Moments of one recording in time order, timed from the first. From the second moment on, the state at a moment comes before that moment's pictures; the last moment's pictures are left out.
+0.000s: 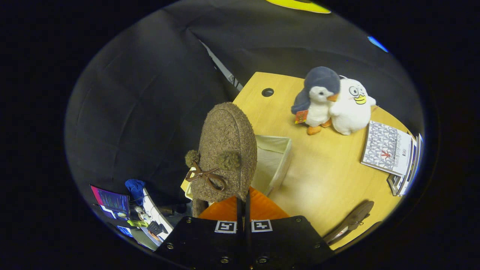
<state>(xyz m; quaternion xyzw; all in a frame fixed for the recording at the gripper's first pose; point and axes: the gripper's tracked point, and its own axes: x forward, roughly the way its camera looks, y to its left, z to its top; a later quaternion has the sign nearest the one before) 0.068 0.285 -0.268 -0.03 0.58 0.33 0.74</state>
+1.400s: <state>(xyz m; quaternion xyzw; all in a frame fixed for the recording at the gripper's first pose) 0.077 0.333 -0.377 -0.13 0.62 0.28 0.72</state>
